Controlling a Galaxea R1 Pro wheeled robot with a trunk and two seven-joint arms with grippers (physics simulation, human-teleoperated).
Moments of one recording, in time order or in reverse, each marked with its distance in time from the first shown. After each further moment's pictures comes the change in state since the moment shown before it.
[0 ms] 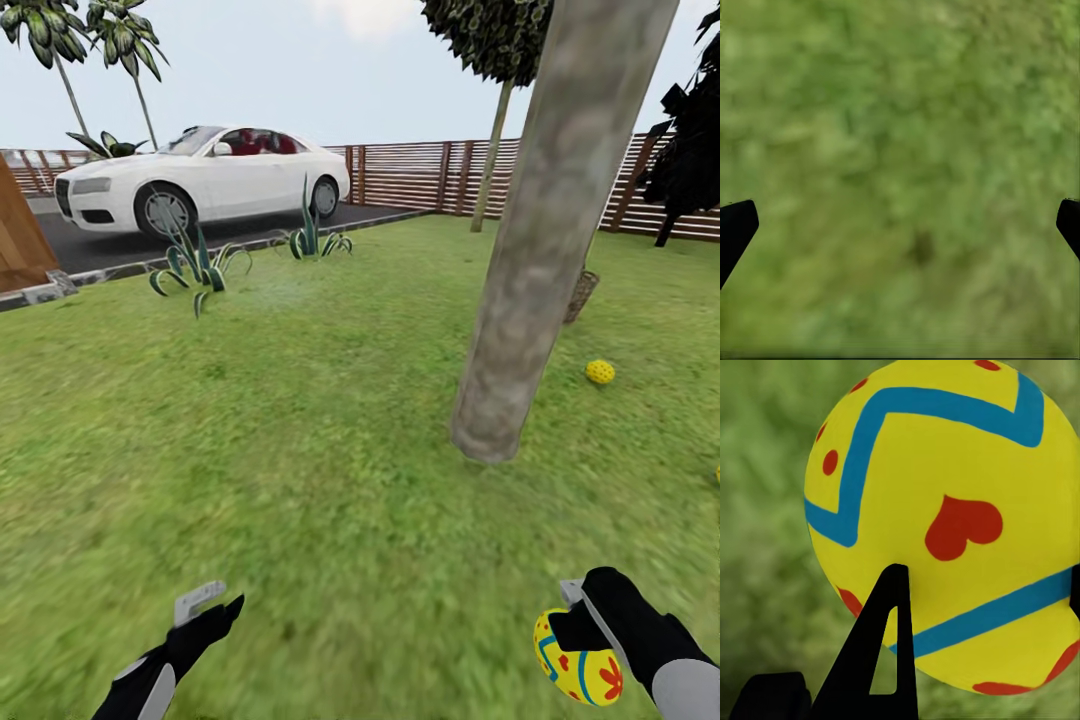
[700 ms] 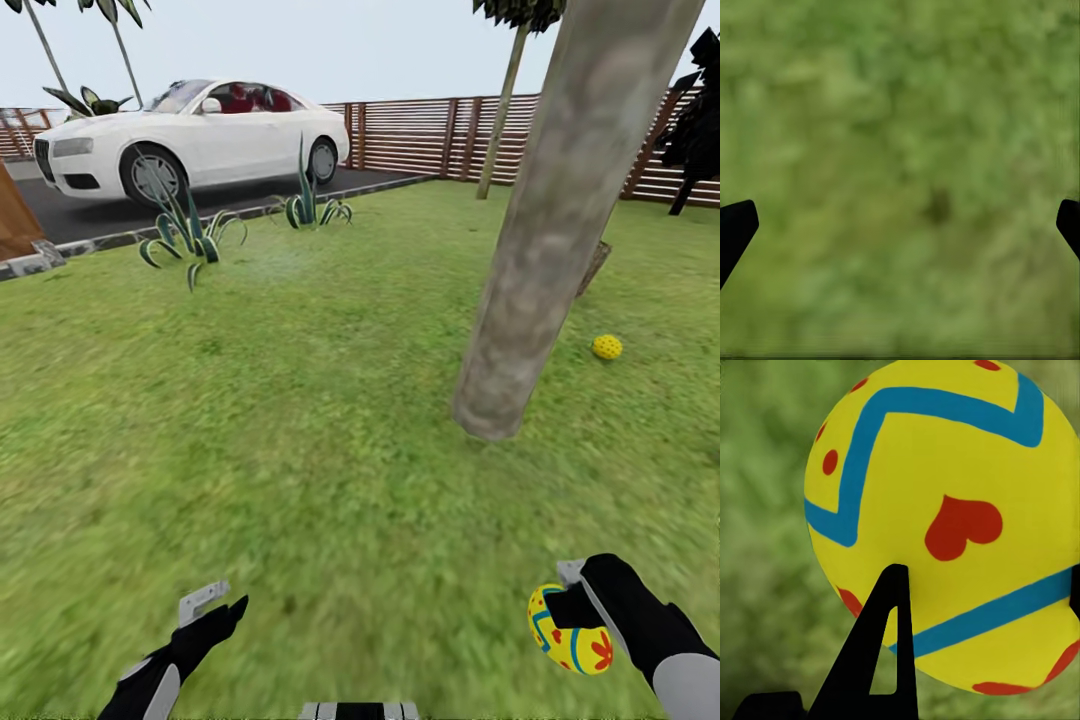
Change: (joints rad) left arm 0.000 -0.013 0.000 0.002 -0.001 -0.001 0.000; right arm 0.000 -0.005 -0.011 -0.084 -0.008 -0.008 0.002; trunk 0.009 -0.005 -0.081
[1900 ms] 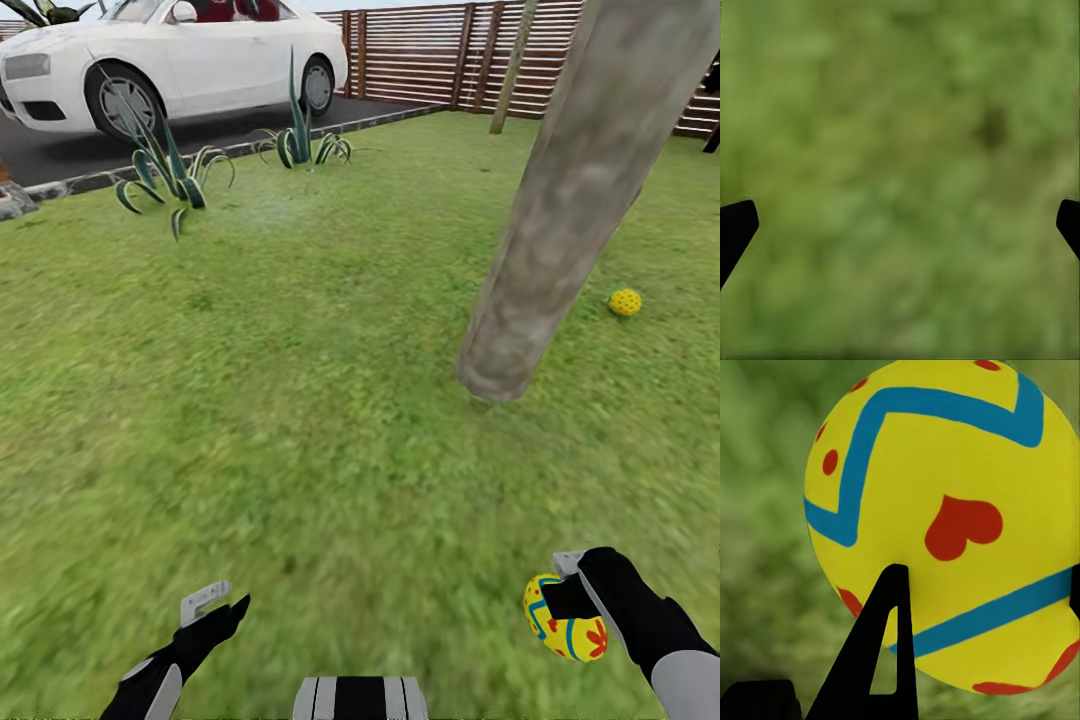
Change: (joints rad) left arm 0.000 -0.005 0.000 -0.001 0.000 0.000 0.000; right arm 0.000 0.002 0.006 -0.045 -0.001 0.009 0.000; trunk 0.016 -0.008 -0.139
